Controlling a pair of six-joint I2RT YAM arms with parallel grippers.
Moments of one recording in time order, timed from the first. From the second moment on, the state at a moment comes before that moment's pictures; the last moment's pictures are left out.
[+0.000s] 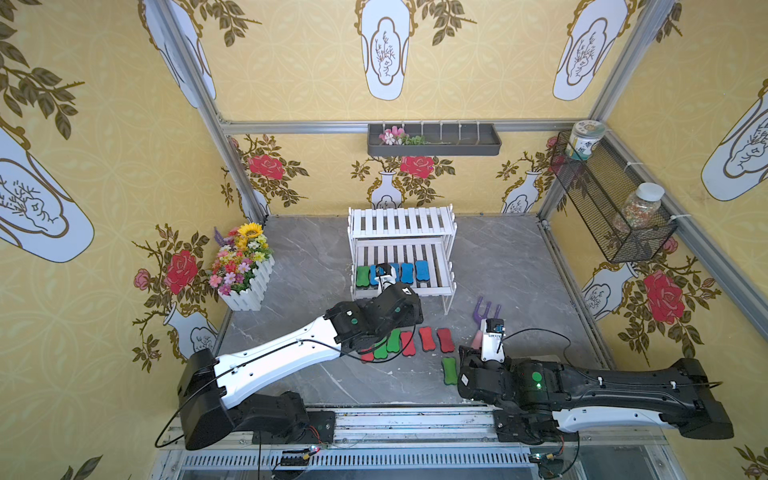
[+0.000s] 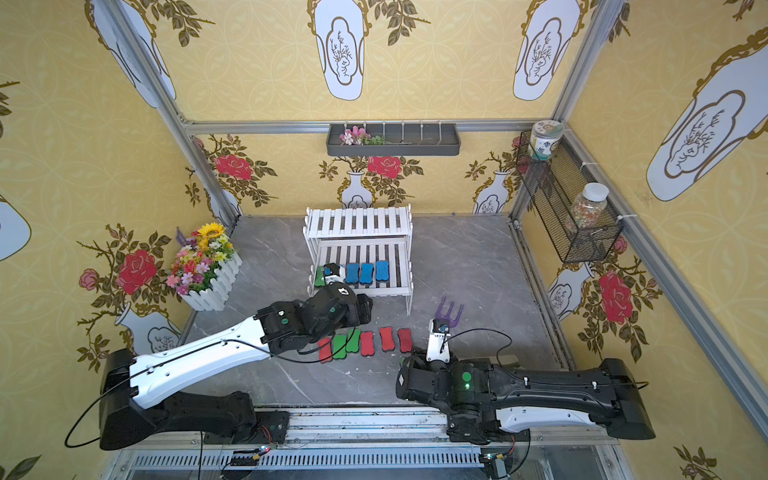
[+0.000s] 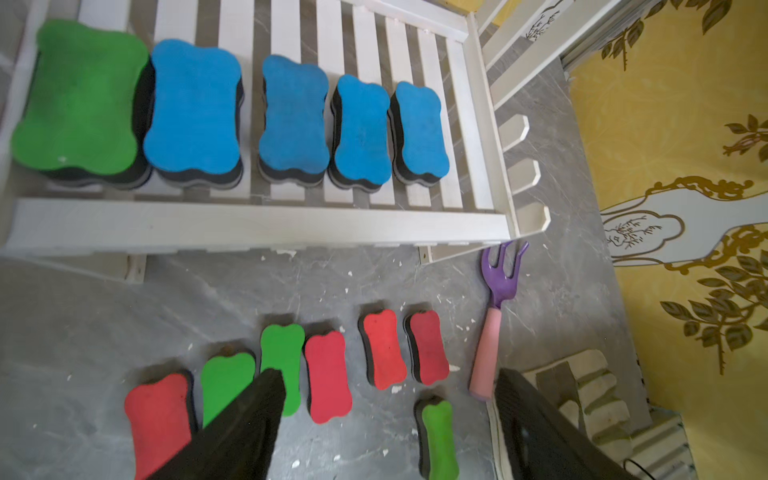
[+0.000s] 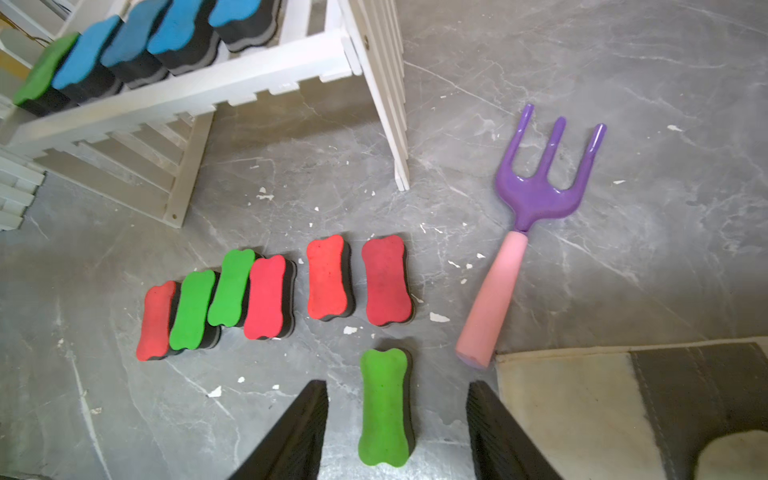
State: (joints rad) left arm -1.03 1.37 1.15 -0.62 -0.38 -0.95; right arm 1.43 0.88 0.63 -0.94 0.77 1.37
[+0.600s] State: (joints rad) left arm -0.96 1.73 1.45 -0.57 -0.40 -0.75; right arm 1.49 0.74 0.54 -0.99 0.79 1.44
